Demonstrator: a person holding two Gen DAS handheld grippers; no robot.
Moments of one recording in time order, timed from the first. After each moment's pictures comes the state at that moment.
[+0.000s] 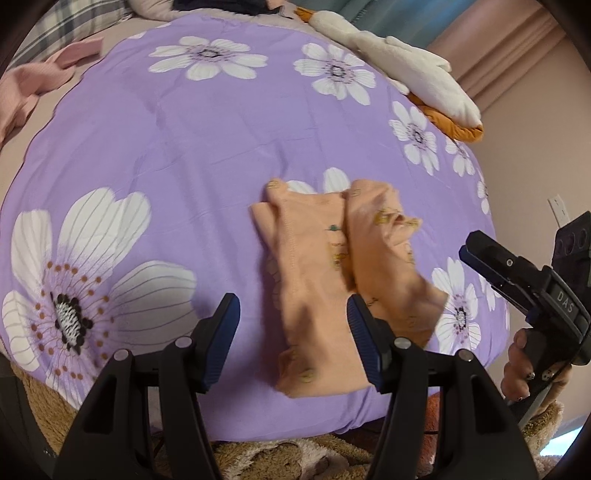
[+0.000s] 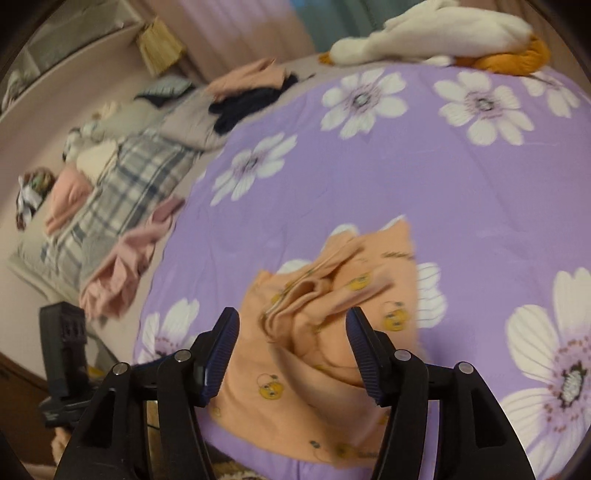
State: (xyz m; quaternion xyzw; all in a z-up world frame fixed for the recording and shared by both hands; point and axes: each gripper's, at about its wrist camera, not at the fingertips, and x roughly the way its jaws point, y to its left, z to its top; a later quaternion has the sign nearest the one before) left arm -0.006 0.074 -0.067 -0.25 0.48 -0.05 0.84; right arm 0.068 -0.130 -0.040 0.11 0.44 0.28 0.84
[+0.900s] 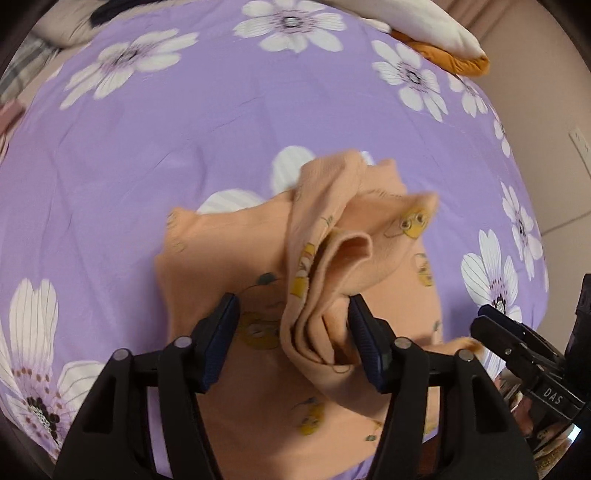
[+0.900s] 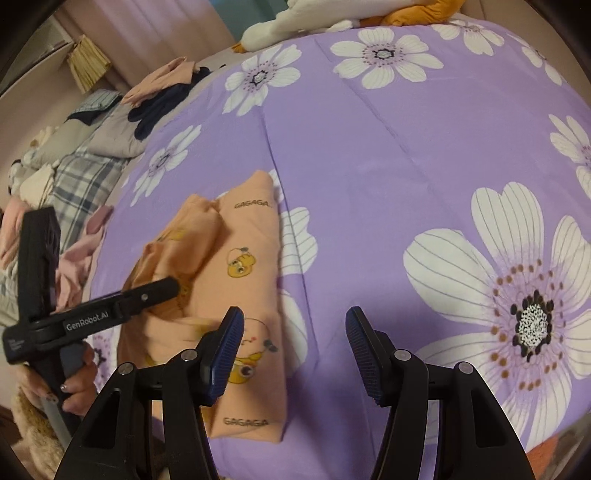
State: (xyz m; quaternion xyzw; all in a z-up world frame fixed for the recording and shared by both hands) left arm 0.101 0.021 -0.109 -0.14 0.55 -0.06 0.82; right arm 0.071 -0.190 -0.097 0.13 0.50 0.19 0.84
